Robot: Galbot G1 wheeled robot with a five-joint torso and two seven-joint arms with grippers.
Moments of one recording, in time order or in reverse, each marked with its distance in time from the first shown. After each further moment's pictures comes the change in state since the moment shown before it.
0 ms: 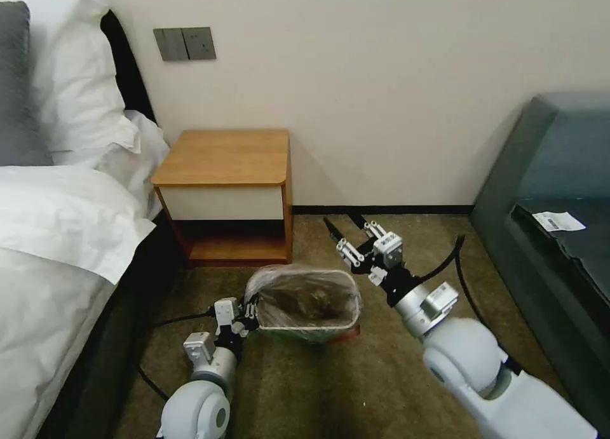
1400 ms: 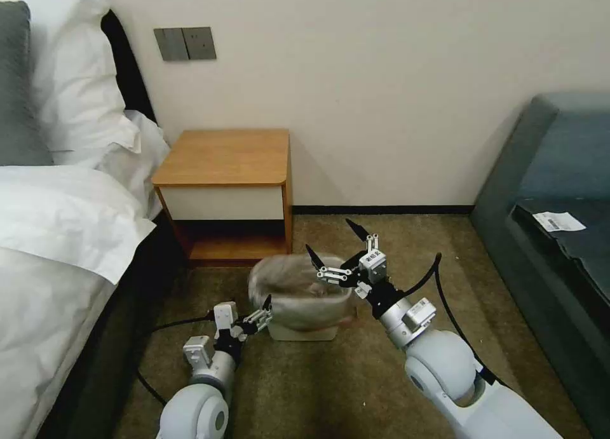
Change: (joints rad) left arm -0.004 0.003 -0.017 -0.001 0.021 0.004 0.018; right arm -0.001 0.043 -0.028 -0.060 -0.040 0.041 -0.028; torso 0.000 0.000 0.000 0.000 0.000
